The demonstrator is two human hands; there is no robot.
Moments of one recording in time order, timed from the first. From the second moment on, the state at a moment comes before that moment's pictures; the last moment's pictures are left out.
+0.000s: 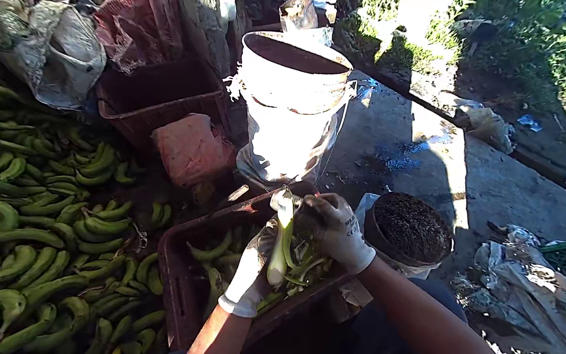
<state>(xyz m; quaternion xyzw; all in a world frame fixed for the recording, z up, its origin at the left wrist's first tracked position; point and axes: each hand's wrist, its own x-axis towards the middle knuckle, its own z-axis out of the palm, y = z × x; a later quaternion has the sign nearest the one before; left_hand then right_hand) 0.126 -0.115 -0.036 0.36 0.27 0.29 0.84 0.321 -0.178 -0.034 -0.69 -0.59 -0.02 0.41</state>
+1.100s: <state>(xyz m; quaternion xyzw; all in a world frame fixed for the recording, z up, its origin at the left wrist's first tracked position) 0.122 -0.099 -0.046 0.38 0.27 0.31 0.83 0.350 -0.179 -0.023 -0.76 -0.47 0.20 0.40</state>
